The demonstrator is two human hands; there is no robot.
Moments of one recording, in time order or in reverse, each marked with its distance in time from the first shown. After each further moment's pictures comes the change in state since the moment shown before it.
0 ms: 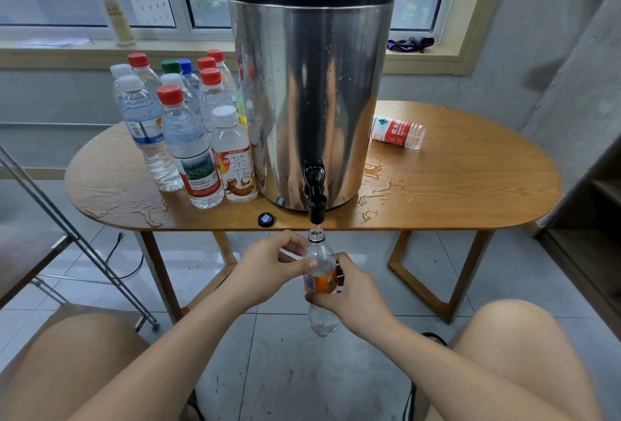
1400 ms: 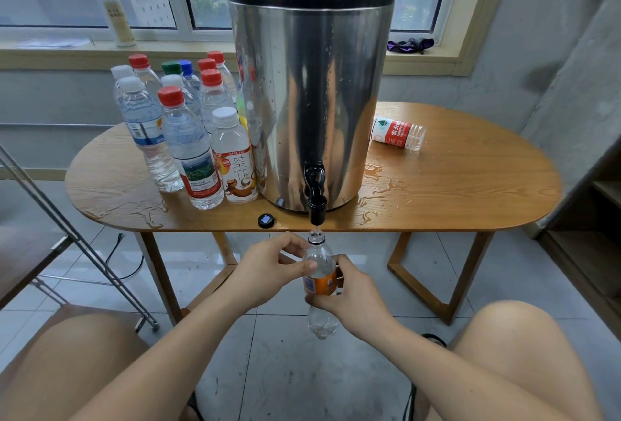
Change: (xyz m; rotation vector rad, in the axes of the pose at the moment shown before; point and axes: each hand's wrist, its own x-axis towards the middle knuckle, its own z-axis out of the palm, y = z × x) left_hand 0.001 0.001 0.001 0.026 -0.008 -0.015; right_hand 0.000 0.001 0.000 -0.021 -0.009 0.012
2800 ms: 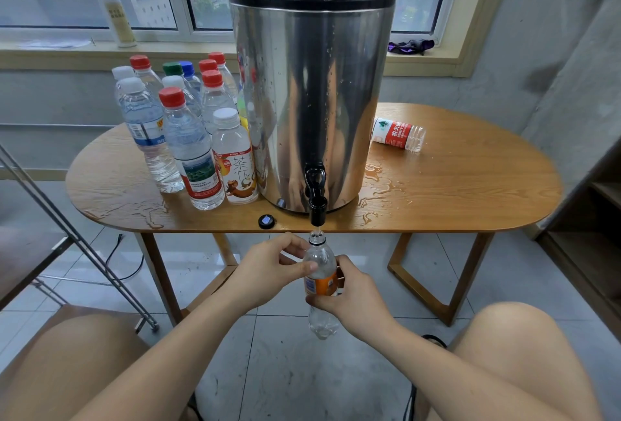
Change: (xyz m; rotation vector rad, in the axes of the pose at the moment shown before) left_hand -0.003 0.004 -0.002 -0.040 -0.009 0.002; right_hand 0.002 0.002 0.001 0.000 0.019 -0.015
